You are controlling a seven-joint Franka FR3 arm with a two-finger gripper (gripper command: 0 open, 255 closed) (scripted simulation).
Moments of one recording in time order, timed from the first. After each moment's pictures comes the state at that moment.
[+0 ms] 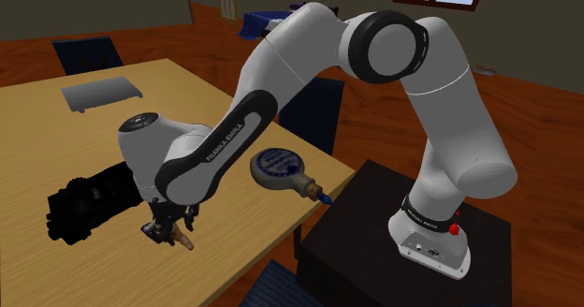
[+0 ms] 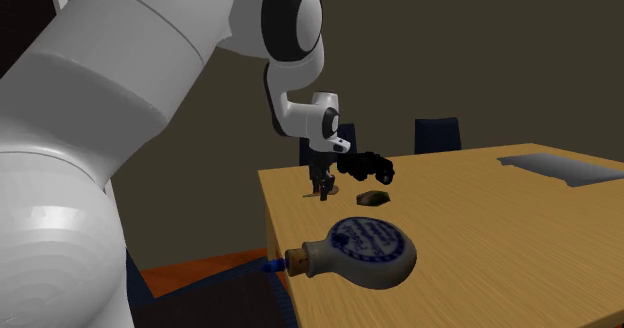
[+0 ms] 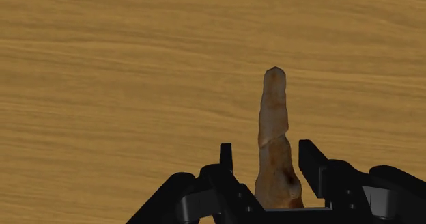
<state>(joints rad) 0.45 0.68 0.32 -1.69 -0.21 2.33 0.82</state>
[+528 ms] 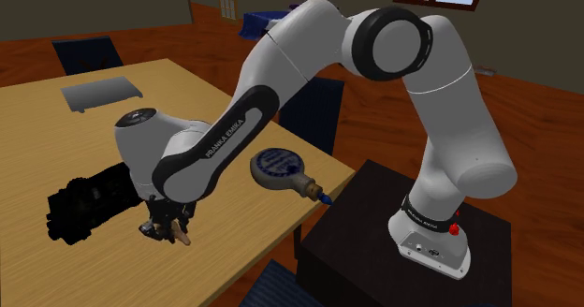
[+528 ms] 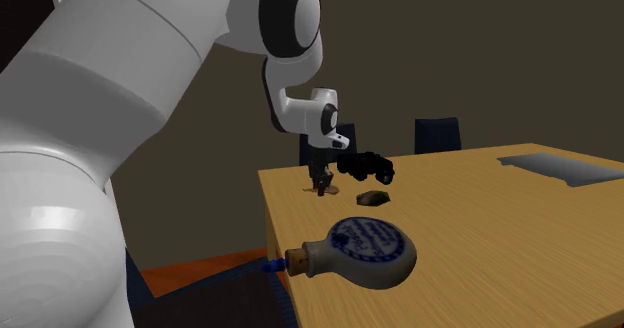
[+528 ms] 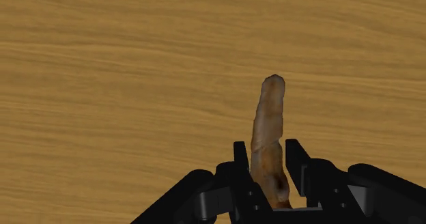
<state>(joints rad) 0.45 0.66 0.33 -1.69 -0.20 2.33 0.81</state>
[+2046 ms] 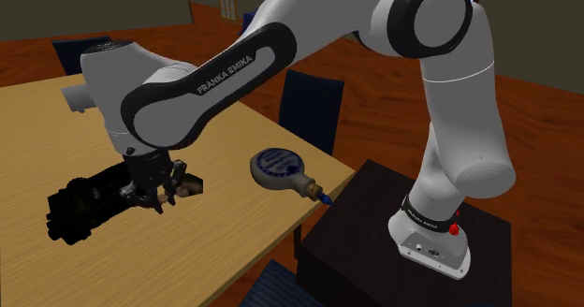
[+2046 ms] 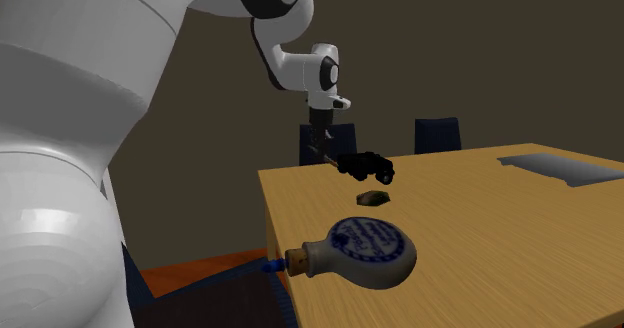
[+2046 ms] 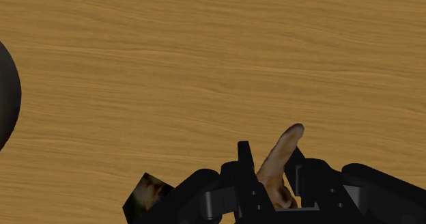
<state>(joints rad) 0.42 0.49 0.38 -1.63 -0.14 2.10 0.78</state>
